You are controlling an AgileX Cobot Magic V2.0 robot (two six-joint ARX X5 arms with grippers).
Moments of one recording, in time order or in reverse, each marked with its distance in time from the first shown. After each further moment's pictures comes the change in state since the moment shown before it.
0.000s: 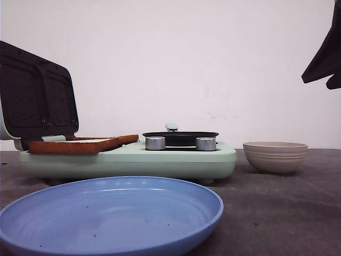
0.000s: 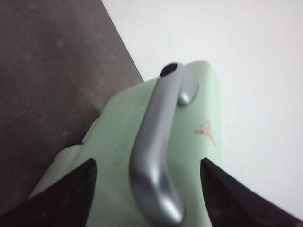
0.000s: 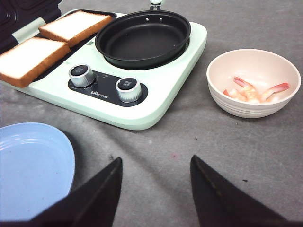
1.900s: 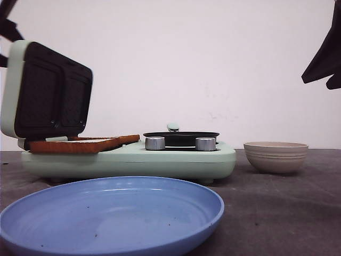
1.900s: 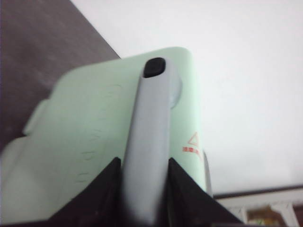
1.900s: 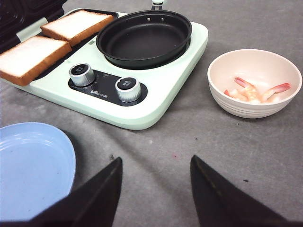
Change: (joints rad) left arm -0.225 0.111 0.124 -0.007 -0.050 0.153; right arm 0.000 0.000 0.000 -0.001 0.001 0.000
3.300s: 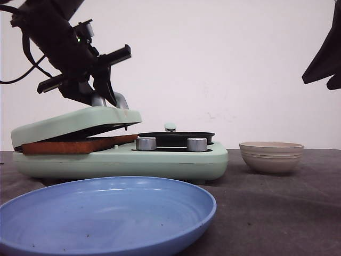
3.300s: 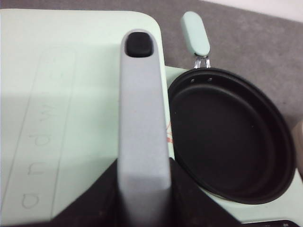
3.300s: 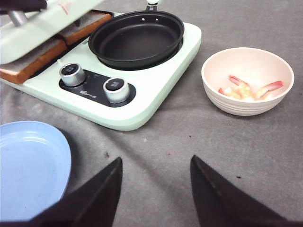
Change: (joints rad) left arm -0.512 0.137 0.031 -0.163 -0.612 0.510; right arm 0.000 0.000 0.000 -0.003 0.000 0.000
